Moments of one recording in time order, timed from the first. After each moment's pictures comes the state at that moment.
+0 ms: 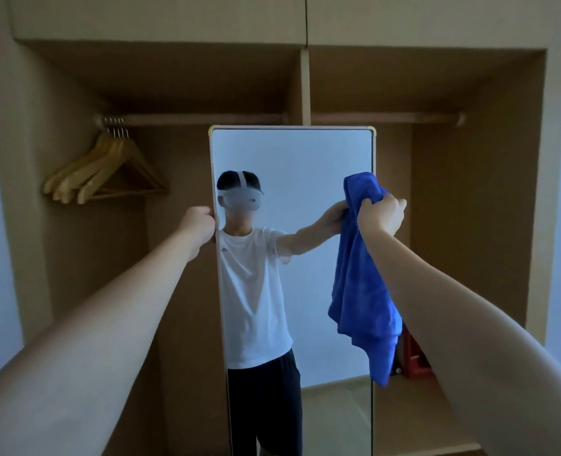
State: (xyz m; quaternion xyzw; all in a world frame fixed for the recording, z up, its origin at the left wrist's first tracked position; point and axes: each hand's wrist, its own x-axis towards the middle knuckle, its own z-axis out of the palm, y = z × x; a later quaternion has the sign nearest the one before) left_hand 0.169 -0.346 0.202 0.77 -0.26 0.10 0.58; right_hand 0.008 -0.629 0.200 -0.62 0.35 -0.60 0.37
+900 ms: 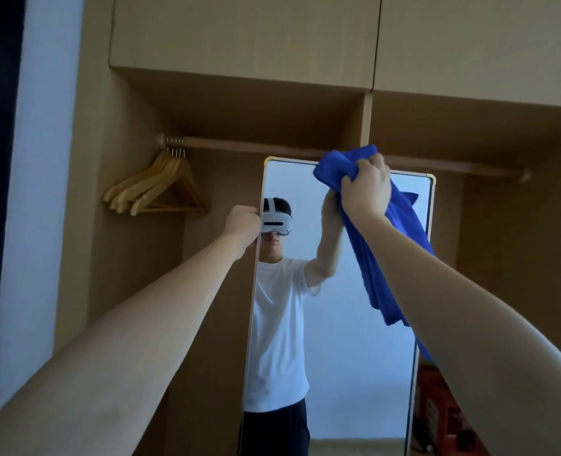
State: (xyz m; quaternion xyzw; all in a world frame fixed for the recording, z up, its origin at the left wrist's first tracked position) left_hand 0.179 -0.354 0.246 0.71 -0.27 0.15 0.63; right_hand 0.066 -0.538 0.312 -0.74 0.12 -0.66 0.08
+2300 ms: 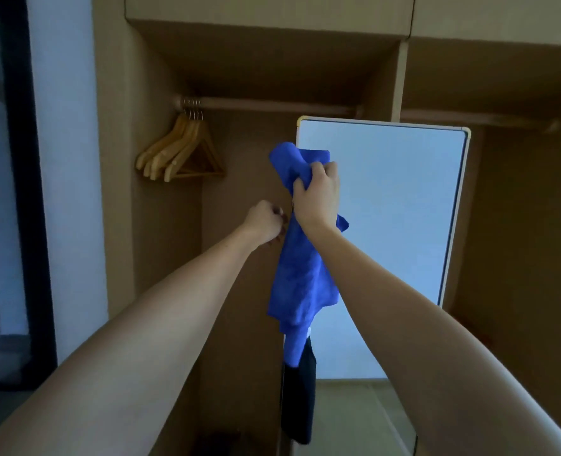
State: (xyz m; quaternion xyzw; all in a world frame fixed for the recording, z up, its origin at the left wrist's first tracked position) left_hand 0.179 -0.306 0.194 0.80 -0.32 0.06 0.50; right_hand 0.115 -0.397 0.219 -0.76 0.07 -0.61 0.23
